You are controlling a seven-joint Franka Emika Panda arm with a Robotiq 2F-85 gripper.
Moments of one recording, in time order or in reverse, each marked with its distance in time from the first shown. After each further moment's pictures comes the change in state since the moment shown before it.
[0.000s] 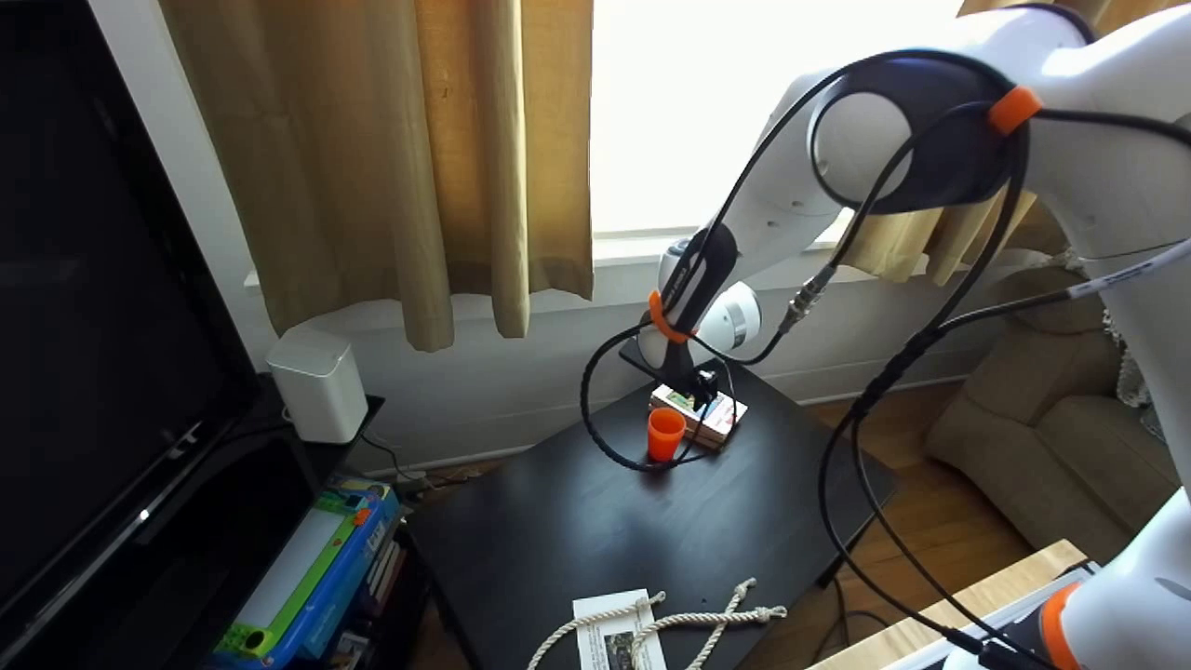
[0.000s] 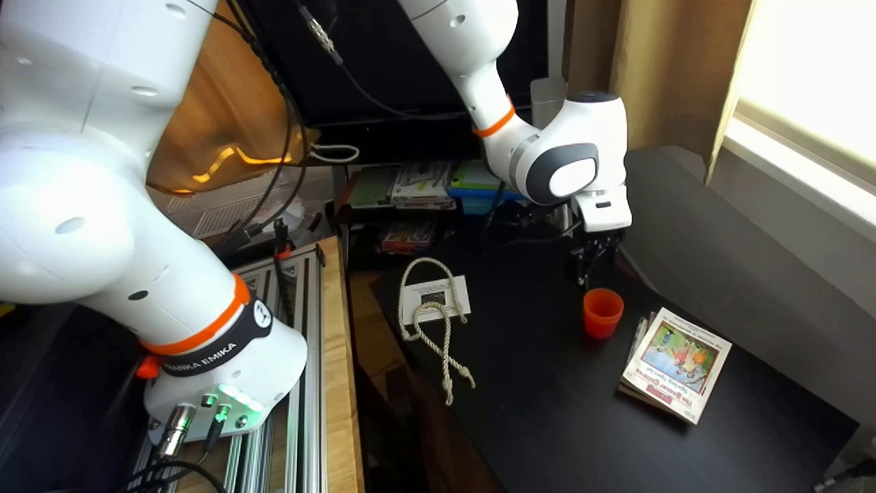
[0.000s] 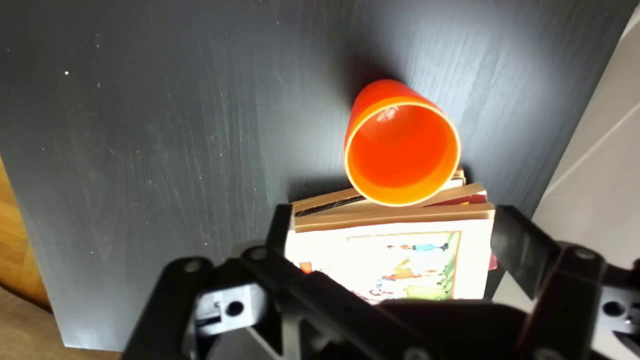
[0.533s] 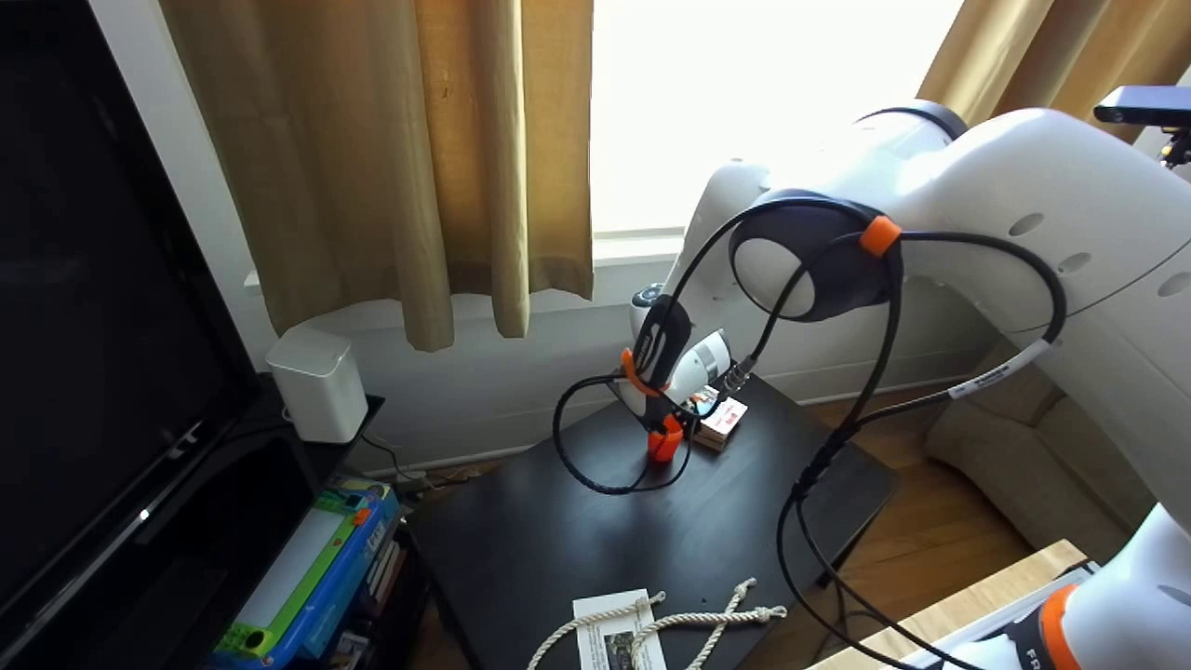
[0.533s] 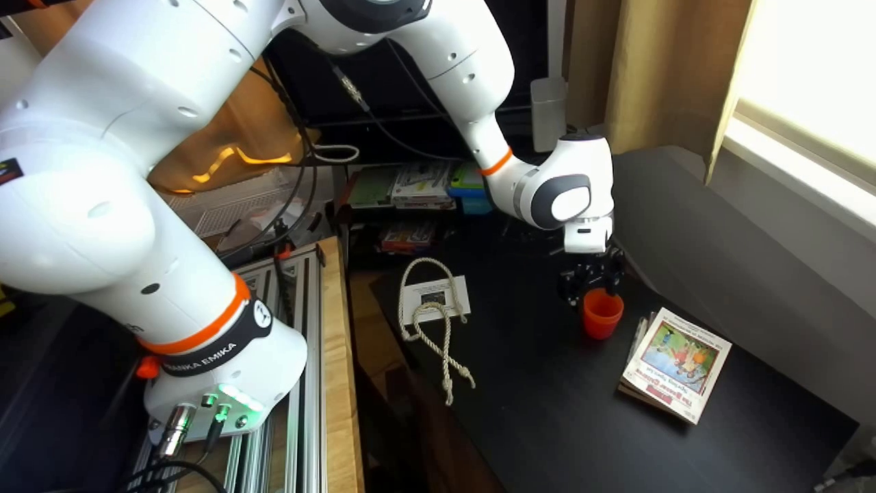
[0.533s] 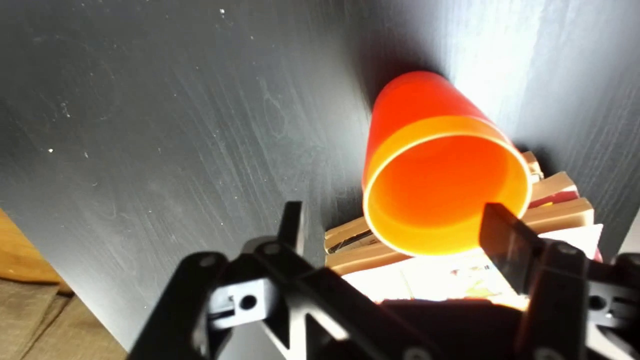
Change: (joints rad) arm 0.150 0.261 -0.119 0.195 0.034 -0.060 0.372
